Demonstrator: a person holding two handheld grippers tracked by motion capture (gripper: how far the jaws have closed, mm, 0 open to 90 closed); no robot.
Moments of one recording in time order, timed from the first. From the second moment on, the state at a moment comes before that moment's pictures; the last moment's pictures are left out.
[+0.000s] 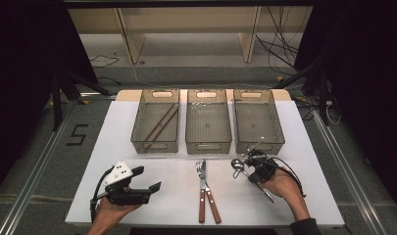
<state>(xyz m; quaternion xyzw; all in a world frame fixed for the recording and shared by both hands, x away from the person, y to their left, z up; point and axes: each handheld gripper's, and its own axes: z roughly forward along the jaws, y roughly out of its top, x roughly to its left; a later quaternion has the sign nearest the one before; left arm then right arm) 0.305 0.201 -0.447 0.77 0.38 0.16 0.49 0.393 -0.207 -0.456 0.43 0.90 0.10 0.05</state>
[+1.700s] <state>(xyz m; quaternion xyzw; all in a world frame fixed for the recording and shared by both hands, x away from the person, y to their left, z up) 0.305 0.201 -0.446 0.77 0.38 0.17 0.48 0.384 -0.200 -0.432 0.40 0.90 0.18 0.04</state>
